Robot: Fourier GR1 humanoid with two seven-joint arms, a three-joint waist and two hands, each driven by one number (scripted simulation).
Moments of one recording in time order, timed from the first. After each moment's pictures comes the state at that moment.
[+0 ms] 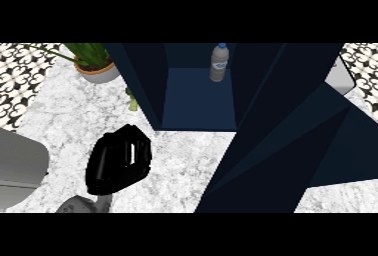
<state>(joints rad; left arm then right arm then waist) -0.13 0.29 -0.48 -1.56 0.56 0.30 -0.42 0.10 -0.35 0.74 -2.48 0.03 -0.16 0.46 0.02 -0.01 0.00</state>
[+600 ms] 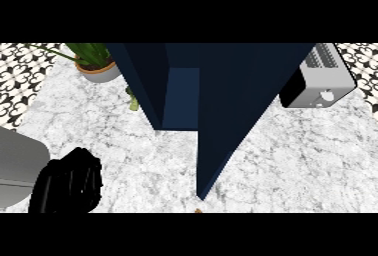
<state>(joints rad) 0.13 0.44 -0.35 -1.75 0.62 0.18 -0.47 -0.18 -0.16 0.90 -2.35 0.16 -0.20 0.66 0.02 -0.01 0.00</state>
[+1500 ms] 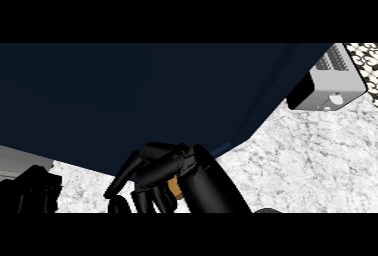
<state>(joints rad) 0.30 0.55 -0.21 -1.82 0.71 0.02 -0.50 -0.61 -0.06 0.71 -1.99 0.09 -0.44 0.67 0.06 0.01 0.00</state>
